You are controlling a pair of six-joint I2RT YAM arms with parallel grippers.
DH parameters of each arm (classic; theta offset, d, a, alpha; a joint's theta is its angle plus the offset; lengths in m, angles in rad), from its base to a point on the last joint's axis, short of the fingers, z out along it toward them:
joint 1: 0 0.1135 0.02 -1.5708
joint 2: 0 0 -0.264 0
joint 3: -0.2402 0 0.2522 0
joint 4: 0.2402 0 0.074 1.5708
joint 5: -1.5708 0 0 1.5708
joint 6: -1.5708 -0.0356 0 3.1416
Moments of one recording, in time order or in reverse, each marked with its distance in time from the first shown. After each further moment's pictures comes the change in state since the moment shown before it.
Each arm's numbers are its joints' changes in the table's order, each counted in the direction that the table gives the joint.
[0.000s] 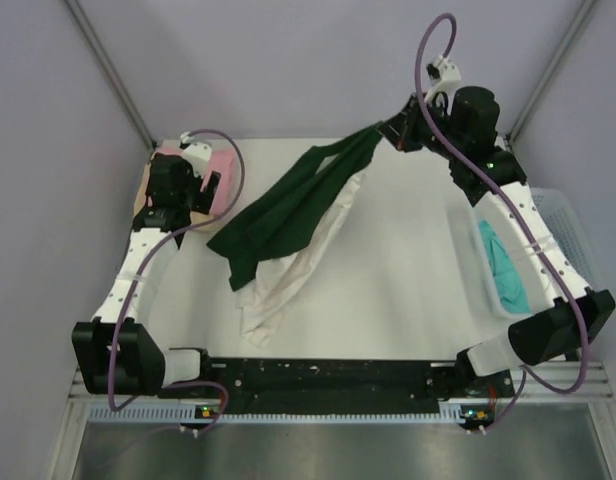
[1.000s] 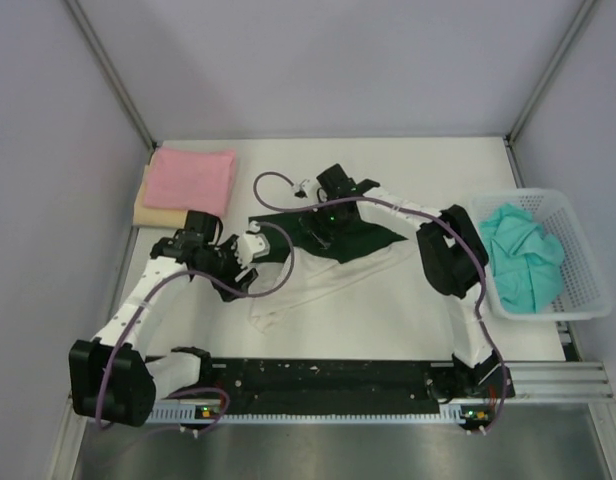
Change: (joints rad) left arm -0.126 -0.143 0.238 0.589 -0.652 -0.385; right arm 0.285 0.621 0.103 0.259 -0.139 0.542
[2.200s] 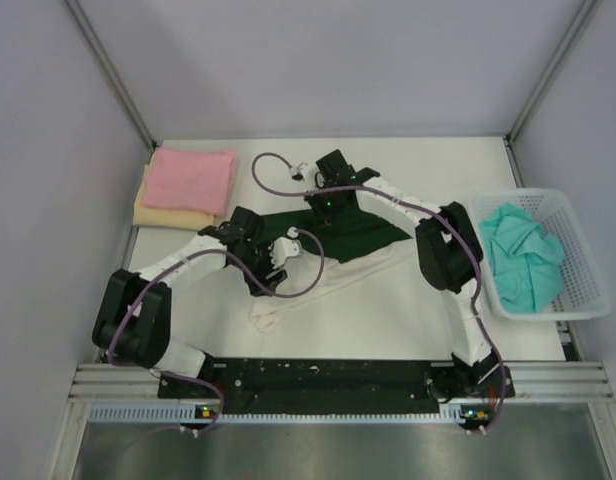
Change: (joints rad) left arm -0.226 0.315 0.005 -0.244 -0.008 -0.014; right arm -0.023 0.118 -0.182 0.002 0.045 -0.002
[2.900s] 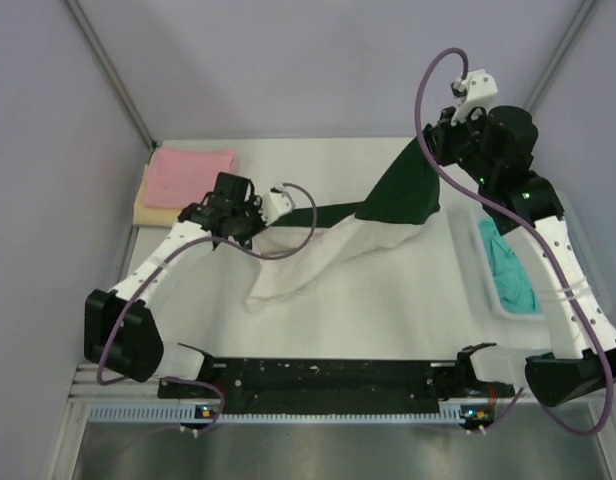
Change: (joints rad) left arm 0.028 -0.039 -0.220 -0.011 0.292 0.079; right arm -0.327 -0.926 0.261 -0.138 -0.191 -0.185
